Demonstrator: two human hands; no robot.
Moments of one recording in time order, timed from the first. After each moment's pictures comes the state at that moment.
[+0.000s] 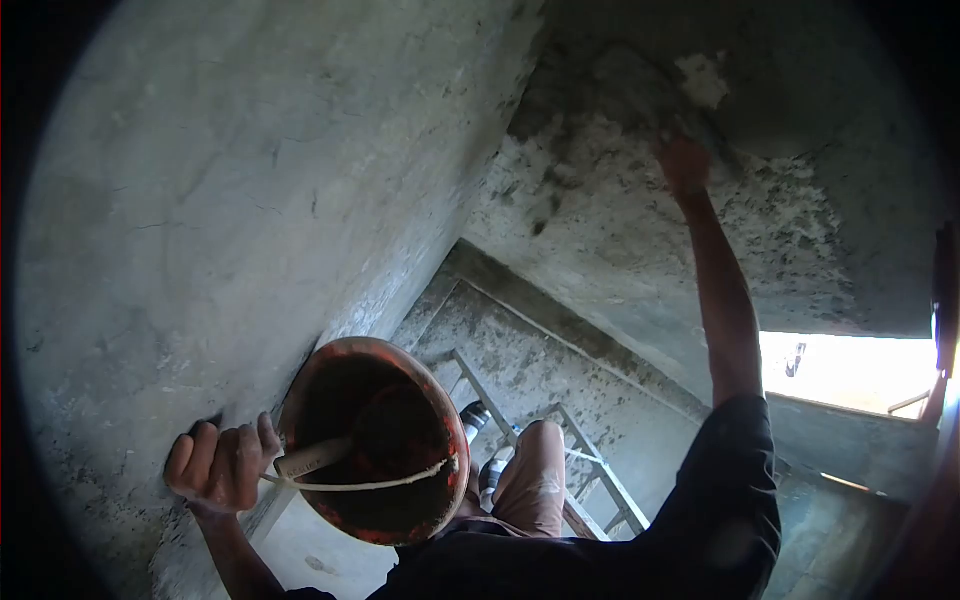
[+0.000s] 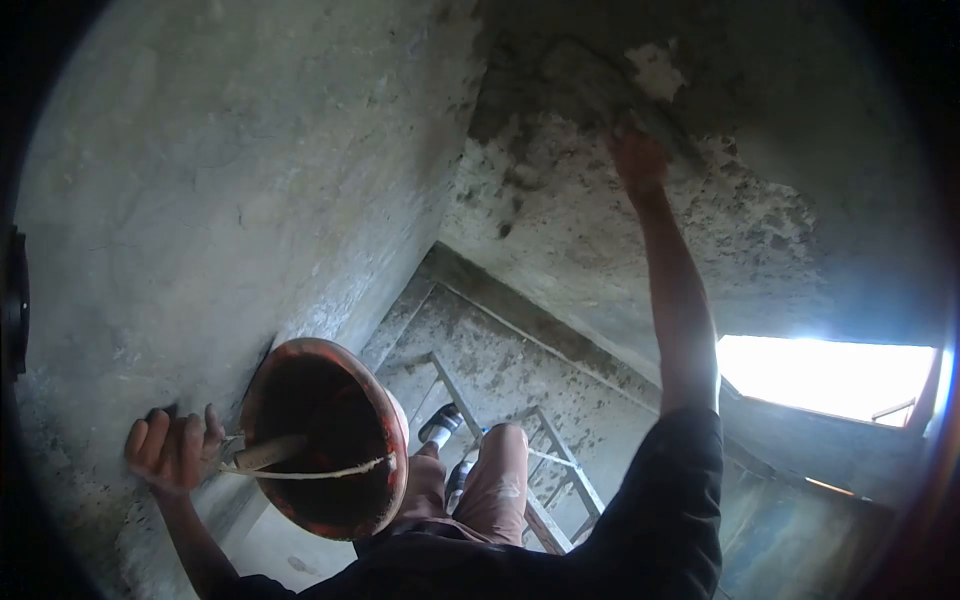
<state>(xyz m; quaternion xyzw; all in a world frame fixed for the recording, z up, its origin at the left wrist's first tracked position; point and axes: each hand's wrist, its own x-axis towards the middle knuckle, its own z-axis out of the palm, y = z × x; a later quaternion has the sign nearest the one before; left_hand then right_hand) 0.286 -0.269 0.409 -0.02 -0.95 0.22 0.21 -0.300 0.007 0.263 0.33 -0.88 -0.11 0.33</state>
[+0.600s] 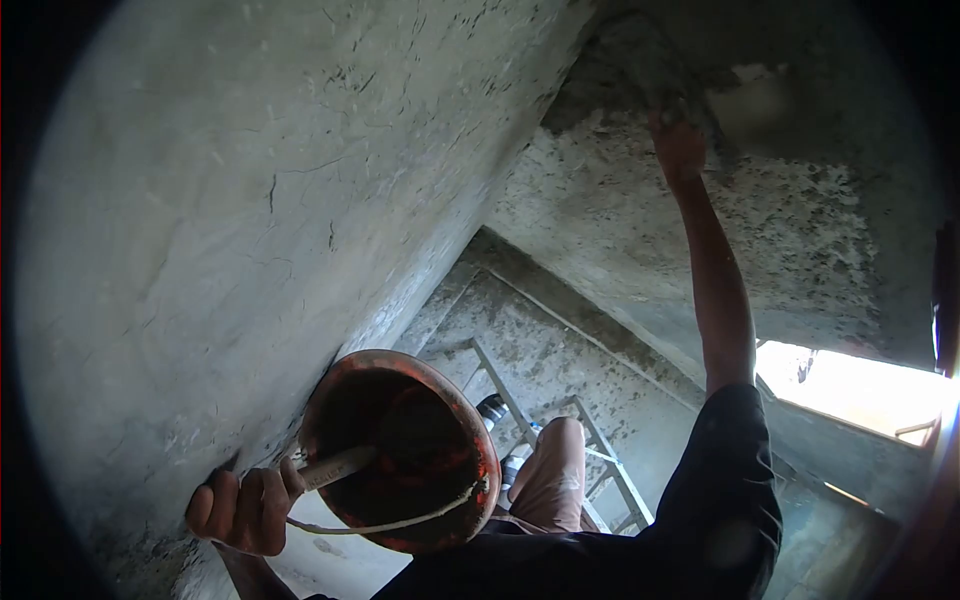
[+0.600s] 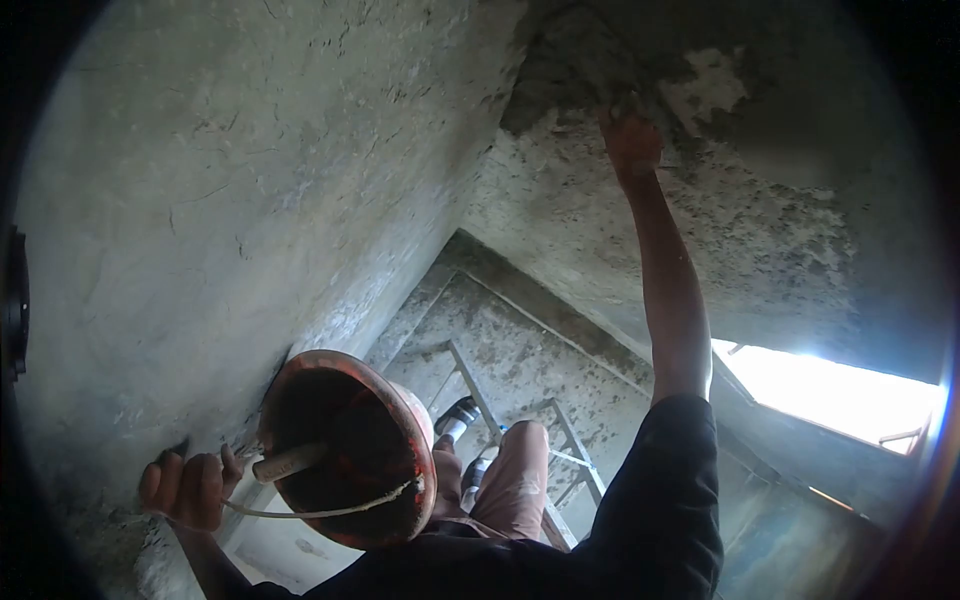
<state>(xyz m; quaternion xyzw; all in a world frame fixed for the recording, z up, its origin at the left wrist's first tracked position) 0.290 -0.266 0.407 0.01 -0.96 0.23 0.17 -0.292 -0.070 0.222 0.35 -0.86 0.03 0.37</state>
